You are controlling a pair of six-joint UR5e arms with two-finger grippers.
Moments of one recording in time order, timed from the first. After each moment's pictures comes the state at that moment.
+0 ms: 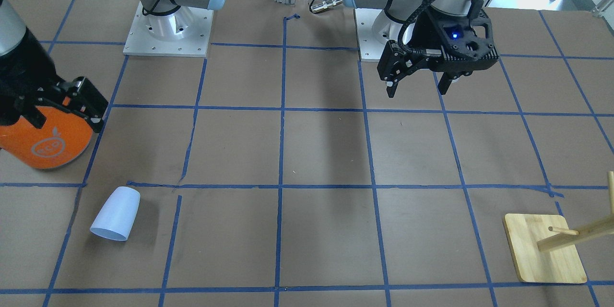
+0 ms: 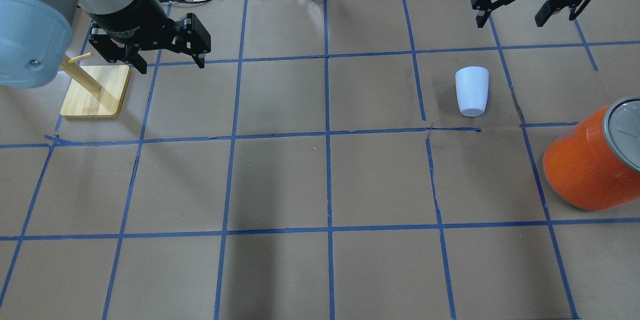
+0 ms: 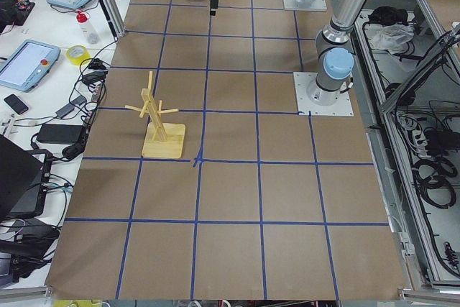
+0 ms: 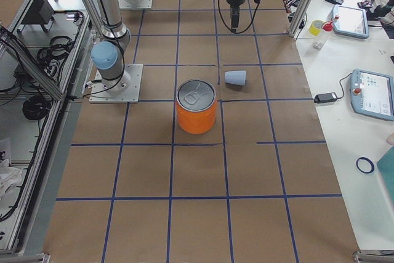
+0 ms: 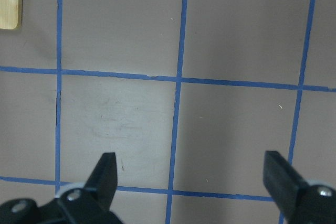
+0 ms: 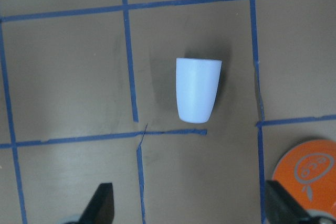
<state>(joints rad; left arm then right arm) -1.61 -1.56 -1.57 -1.46 1.61 -0.12 1.41 -1.40 1.40 -1.65 -1.56 -0.07</state>
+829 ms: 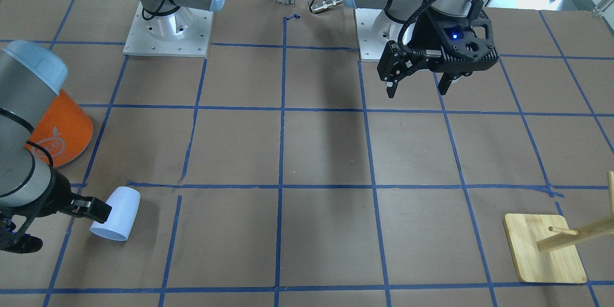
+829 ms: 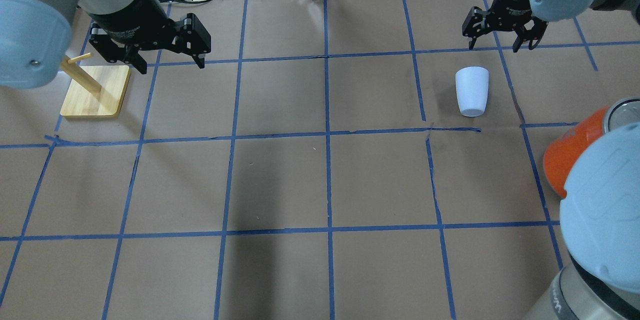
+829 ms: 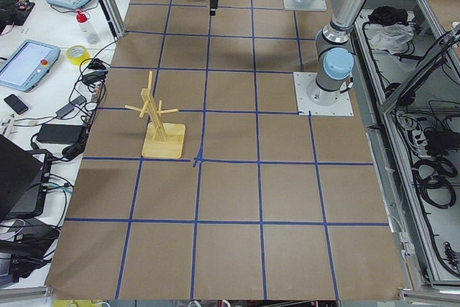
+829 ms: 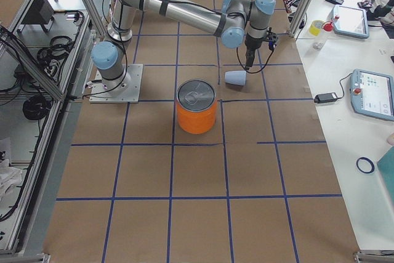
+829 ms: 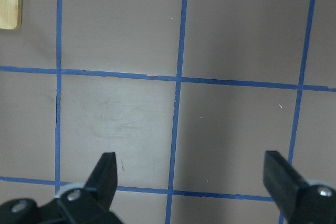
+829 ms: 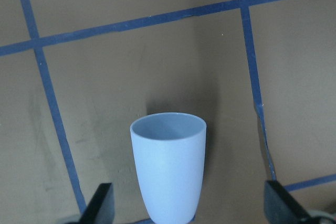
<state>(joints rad) -1.61 -1.56 -1.57 -1.46 1.61 -0.12 1.39 -1.08 1.42 -1.90 -1.63 0.03</state>
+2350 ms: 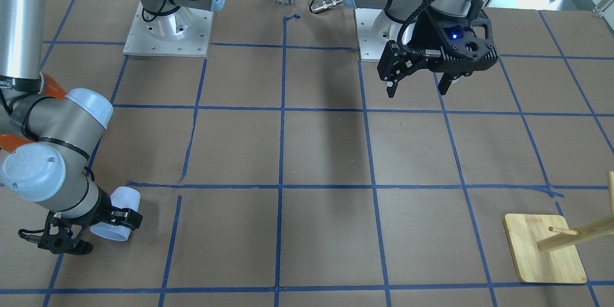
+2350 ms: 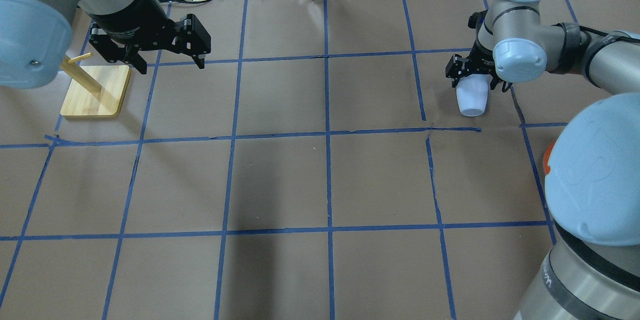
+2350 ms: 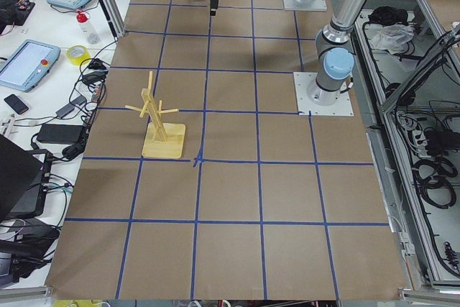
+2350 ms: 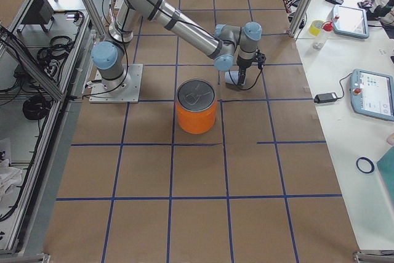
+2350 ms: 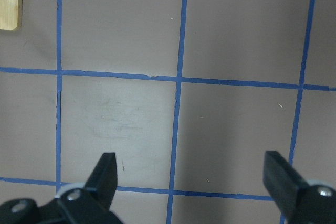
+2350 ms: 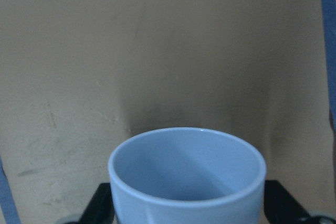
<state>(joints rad) -1.61 -1.56 -1.57 -1.46 1.61 -0.11 1.39 -1.01 1.64 -2.21 -1.62 -0.02</state>
